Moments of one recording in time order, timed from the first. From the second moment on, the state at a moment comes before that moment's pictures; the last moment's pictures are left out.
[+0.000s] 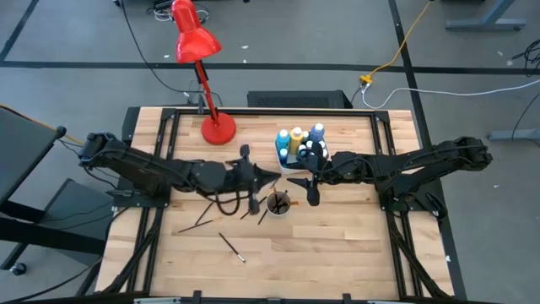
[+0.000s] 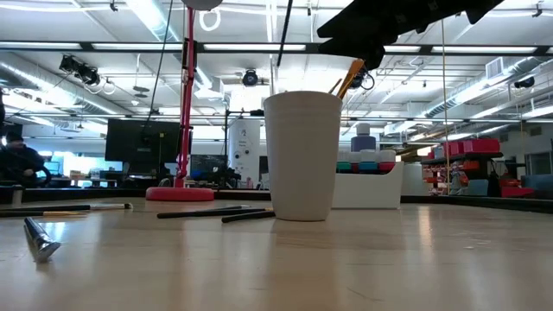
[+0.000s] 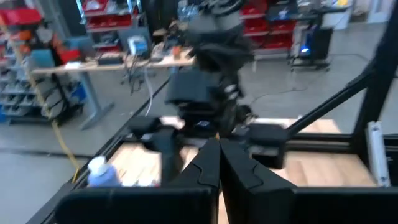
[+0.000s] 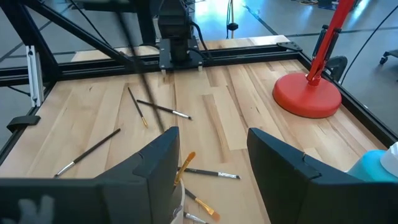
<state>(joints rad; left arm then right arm) -0.27 1.41 1.15 0.17 -0.49 0.02 0.08 1.24 0.77 0.18 0.19 0.09</state>
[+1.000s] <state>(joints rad) -0.25 1.43 0.79 0.50 -0.40 -0.18 0.08 1.24 0.77 0.18 0.19 0.07</state>
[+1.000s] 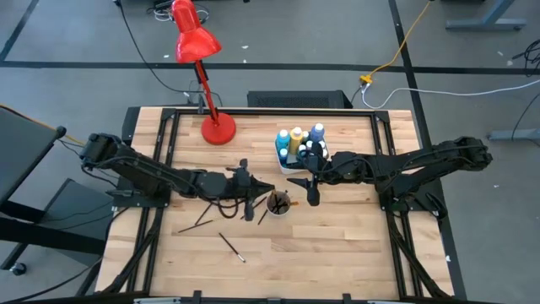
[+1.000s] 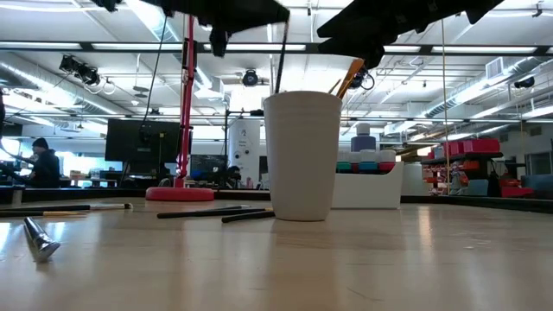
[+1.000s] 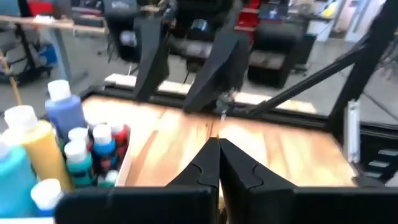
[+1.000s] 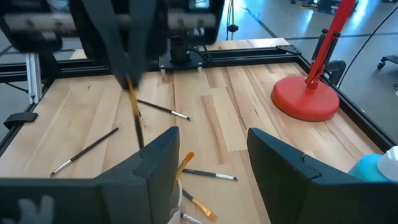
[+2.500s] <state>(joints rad) -0.30 1.46 0.80 0.49 -0.37 0.02 0.08 1.24 0.77 0.23 0.19 0.10</state>
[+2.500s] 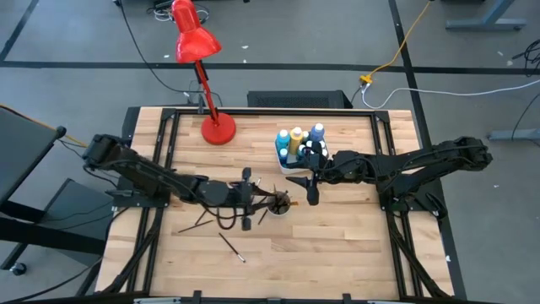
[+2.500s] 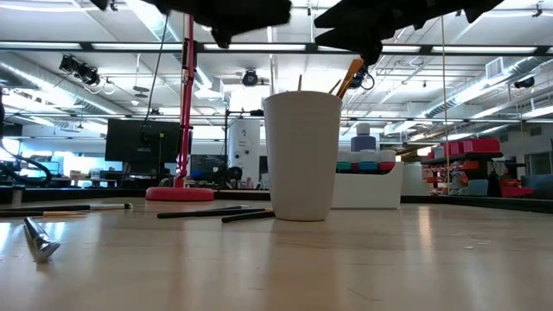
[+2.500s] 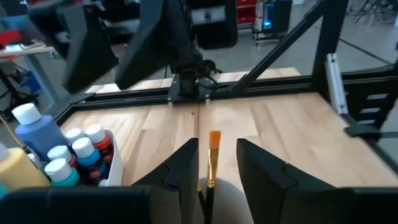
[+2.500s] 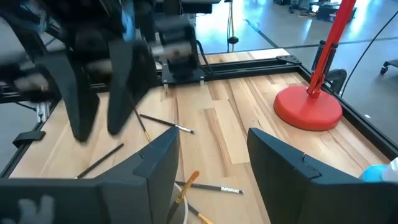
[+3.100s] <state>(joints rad) -0.38 1.27 0.80 -0.46 -0.39 -0.52 0.08 1.24 0.77 0.23 0.19 0.10</state>
